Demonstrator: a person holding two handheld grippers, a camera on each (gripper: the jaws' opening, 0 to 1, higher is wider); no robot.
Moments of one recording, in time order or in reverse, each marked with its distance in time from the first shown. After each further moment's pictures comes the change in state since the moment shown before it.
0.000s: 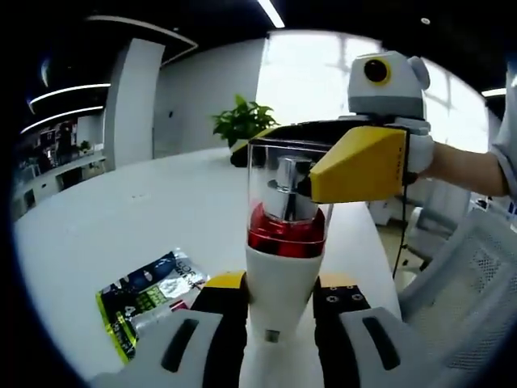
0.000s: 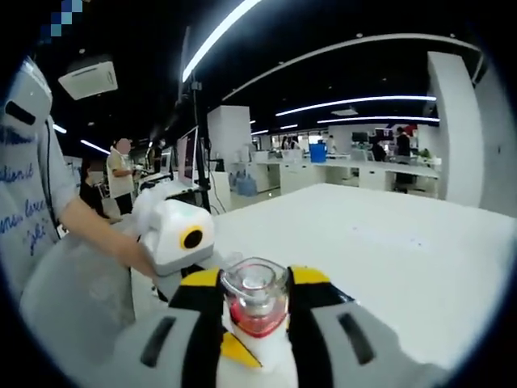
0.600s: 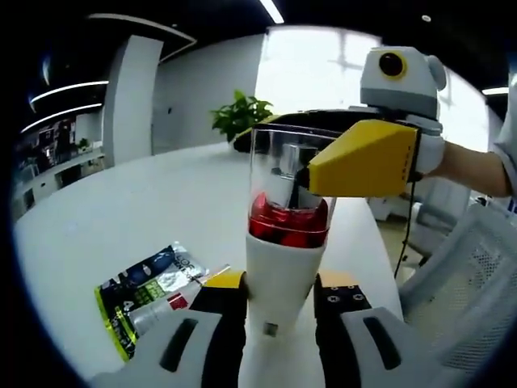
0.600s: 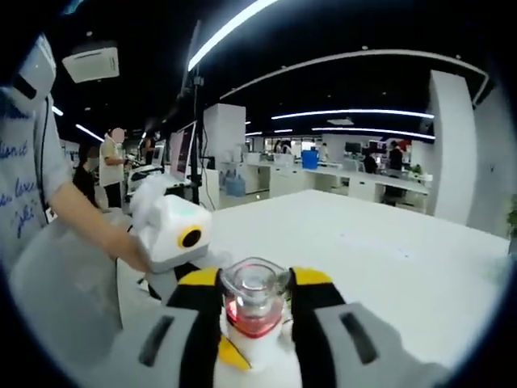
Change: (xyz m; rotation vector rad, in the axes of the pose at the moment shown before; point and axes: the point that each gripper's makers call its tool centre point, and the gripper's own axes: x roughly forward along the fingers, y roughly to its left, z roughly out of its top) left arm -0.003 -0.001 -0.007 0.007 0.032 0.010; right arm 0.001 0.001 0.003 -0.089 -0.007 -0.099
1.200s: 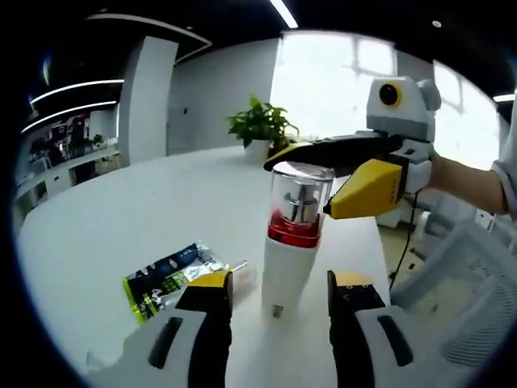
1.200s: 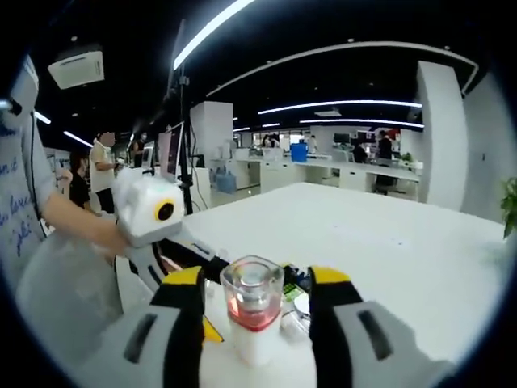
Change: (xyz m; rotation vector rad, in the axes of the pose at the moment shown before) left arm -0.046 0.007 0.015 -0.039 -0.025 0.079; right arm -0.010 -0.001 0.002 0.072 0.043 -0.018
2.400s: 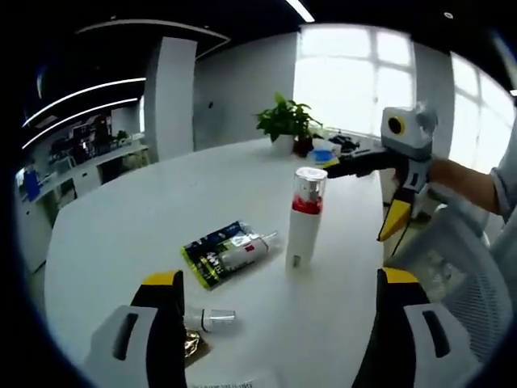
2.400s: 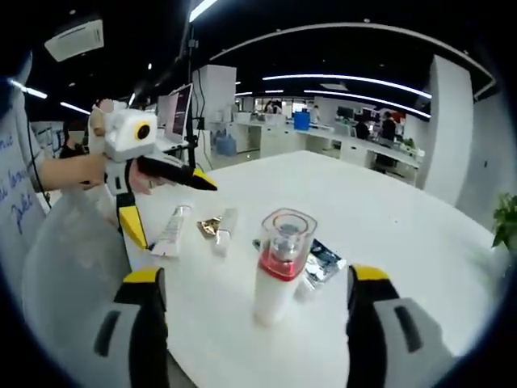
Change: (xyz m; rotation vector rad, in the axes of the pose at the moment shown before) left arm -0.106 0.012 -0.006 0.017 0.066 0.156; right arm -0.026 0.028 -0.036 -0.074 0.214 -0.014
